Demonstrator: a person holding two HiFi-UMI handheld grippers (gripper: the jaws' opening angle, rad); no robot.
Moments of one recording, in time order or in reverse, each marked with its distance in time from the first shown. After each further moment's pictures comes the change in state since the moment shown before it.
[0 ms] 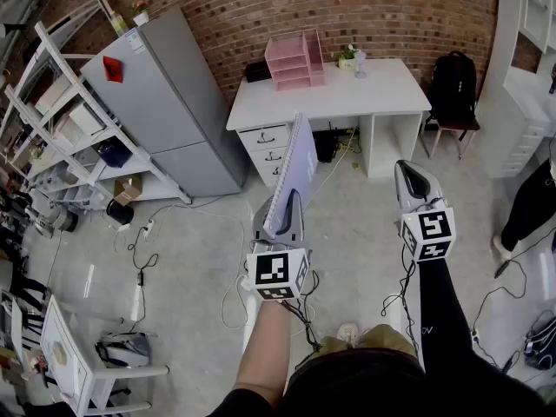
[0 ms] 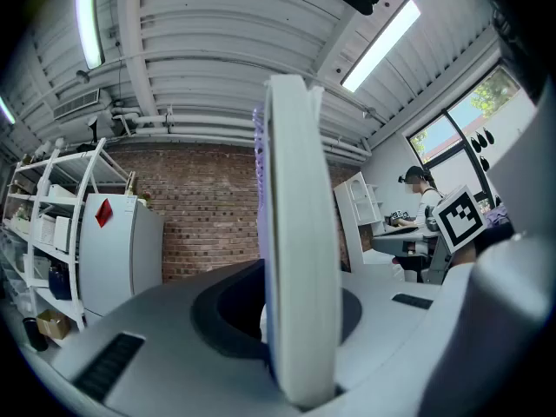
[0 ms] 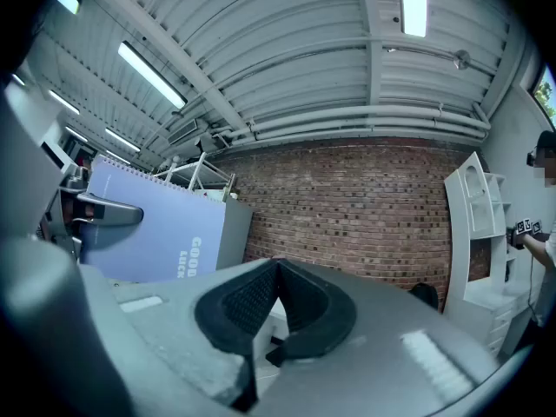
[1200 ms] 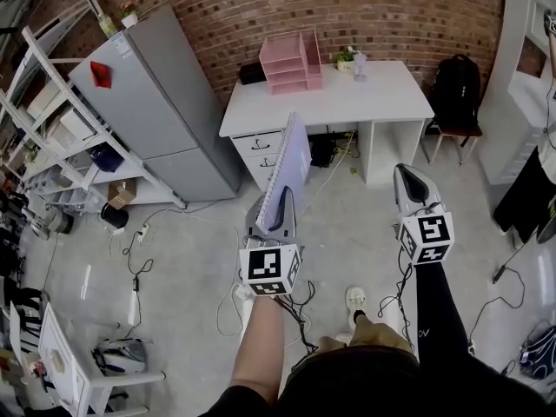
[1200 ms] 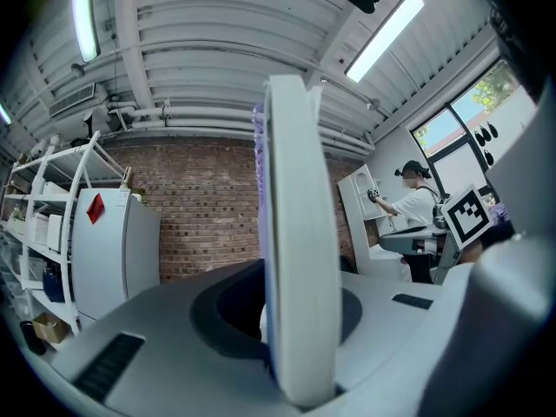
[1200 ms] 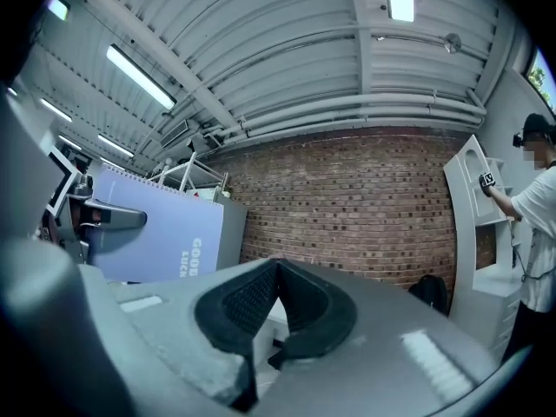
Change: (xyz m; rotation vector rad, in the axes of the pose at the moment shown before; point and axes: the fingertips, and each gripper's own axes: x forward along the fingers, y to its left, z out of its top) left arm 0.088 0.027 -0.016 0.013 0.017 0.009; right arm 0.070 -0.040 -0.027 0.059 -0.002 0.002
